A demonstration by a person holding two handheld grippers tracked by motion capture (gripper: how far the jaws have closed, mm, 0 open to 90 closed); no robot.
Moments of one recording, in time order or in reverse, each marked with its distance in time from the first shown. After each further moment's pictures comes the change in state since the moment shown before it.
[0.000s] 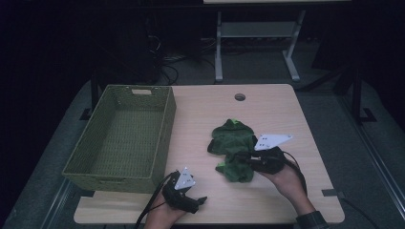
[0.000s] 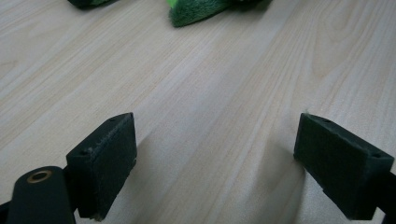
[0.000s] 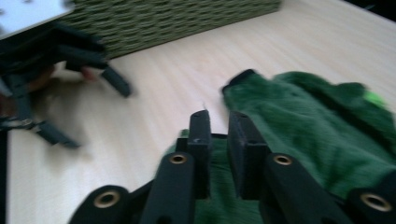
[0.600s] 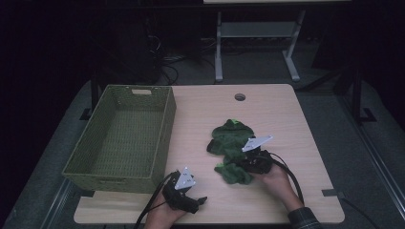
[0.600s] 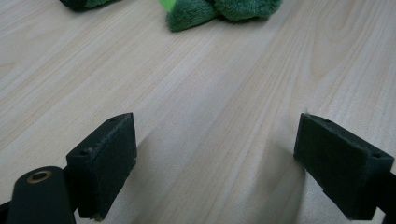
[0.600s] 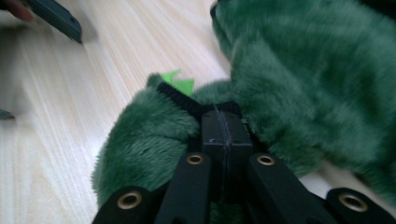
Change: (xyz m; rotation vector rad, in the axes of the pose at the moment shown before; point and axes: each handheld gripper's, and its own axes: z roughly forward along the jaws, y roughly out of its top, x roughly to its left) left arm 0.000 0.000 0.000 -0.001 -0.009 0.000; right arm -0.015 -0.030 0.057 0.207 0.029 0.112
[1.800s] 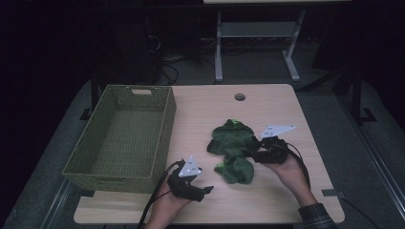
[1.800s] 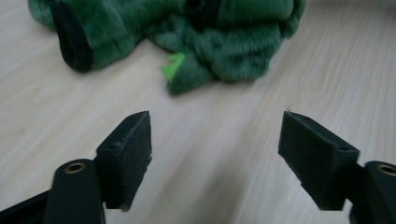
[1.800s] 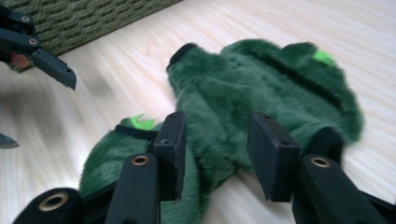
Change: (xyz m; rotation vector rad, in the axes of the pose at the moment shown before) left arm 0.009 0.041 -0.002 -0.038 -0.053 0.001; right arm -0.021 0.013 -0.054 -0.154 -0.083 0.041
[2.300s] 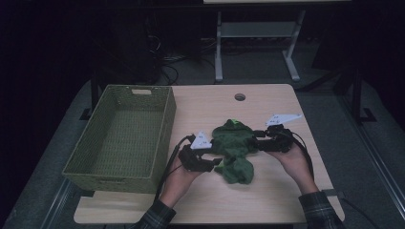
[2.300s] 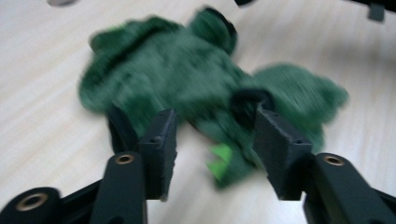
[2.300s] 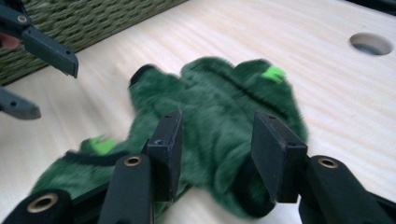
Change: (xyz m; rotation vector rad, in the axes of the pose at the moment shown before) left arm 0.038 0.070 0.016 -0.056 0.035 0.001; right arm -0.031 0.015 -0.004 -0.022 -0.052 0.024
